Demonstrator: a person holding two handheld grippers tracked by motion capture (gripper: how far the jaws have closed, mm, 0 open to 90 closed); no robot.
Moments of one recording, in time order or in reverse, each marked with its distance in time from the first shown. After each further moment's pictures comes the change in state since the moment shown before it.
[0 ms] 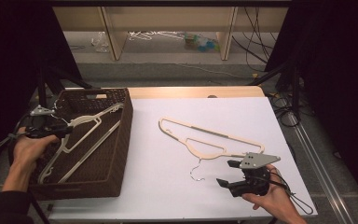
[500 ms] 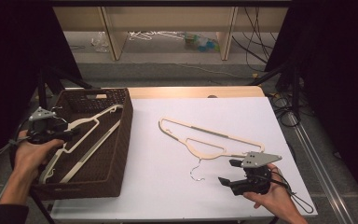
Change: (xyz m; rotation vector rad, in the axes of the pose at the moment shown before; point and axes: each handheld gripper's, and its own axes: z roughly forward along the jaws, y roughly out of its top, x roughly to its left) left arm -0.042 0.001 -0.020 -0.149 -0.076 -0.024; right arm -0.007 -0.005 0.001 -0.002 -0.022 0.014
